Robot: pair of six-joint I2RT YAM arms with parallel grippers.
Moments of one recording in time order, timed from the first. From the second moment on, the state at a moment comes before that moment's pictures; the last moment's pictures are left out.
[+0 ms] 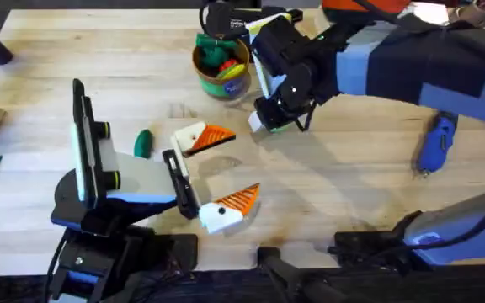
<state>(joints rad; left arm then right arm) -0.20 0.00 0.01 -0.07 0.98 -0.02 0.65 1.73 1.18 -0.76 0.01 0.23</state>
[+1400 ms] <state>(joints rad) -0.20 0.00 0.01 -0.07 0.98 -0.02 0.66 1.70 1.35 -0.96 0.05 0.20</state>
